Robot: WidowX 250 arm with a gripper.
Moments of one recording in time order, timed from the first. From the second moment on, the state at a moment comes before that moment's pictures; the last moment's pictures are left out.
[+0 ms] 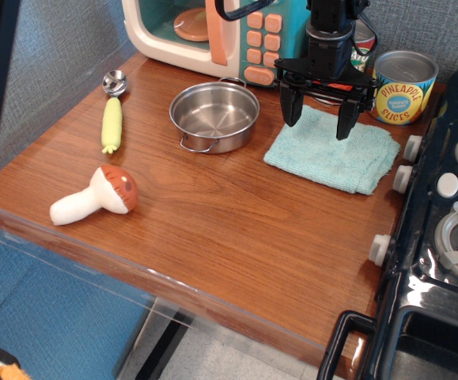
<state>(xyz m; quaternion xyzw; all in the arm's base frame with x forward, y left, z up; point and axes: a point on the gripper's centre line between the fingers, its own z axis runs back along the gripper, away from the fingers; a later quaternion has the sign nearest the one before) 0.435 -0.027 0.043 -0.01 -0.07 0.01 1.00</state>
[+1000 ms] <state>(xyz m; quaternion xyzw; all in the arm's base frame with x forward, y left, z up) 0.355 -0.008 0.110 -0.02 -0.15 -0.01 0.99</state>
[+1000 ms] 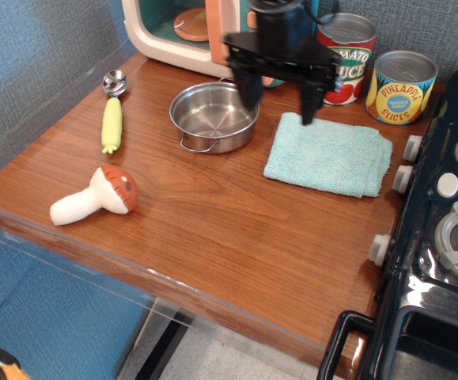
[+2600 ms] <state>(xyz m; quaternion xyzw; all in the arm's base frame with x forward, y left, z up) 0.229 0.142 0.017 0.04 -0.04 -0.07 1.00</state>
